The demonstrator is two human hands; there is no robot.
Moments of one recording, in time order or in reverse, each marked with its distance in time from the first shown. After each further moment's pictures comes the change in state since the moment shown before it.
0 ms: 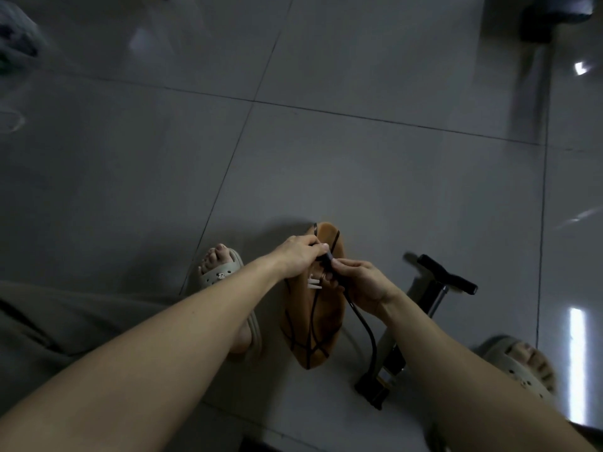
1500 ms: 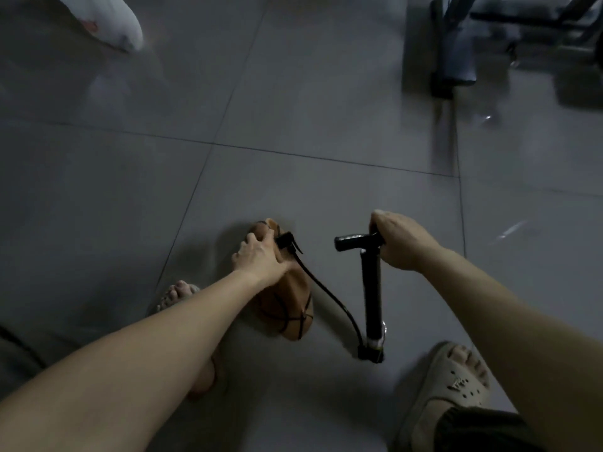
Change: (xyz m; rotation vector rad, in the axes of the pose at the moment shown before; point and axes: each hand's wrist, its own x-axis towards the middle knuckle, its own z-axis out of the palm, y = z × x) left_hand -0.009 0.052 -0.013 0.479 0.307 -0.038; right_hand -0.101 -0.173 -0.032 -1.865 0.494 -0.336
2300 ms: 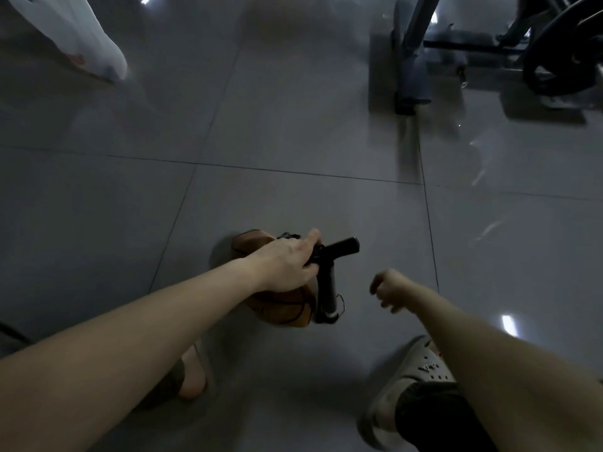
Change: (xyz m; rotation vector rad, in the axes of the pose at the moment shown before) left_hand -0.070 0.075 -0.057 0.001 -0.105 0.729; right_hand -0.075 0.026 0.038 0.453 -0.401 0.609
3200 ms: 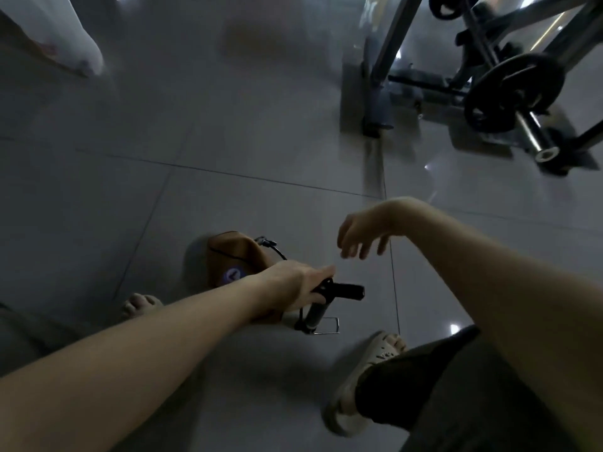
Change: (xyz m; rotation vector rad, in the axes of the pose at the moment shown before) left_hand -0.012 0.052 0.034 0.152 -0.059 0.250; right_hand -0.121 -0.113 -0.105 -0.390 -0.193 -0.088
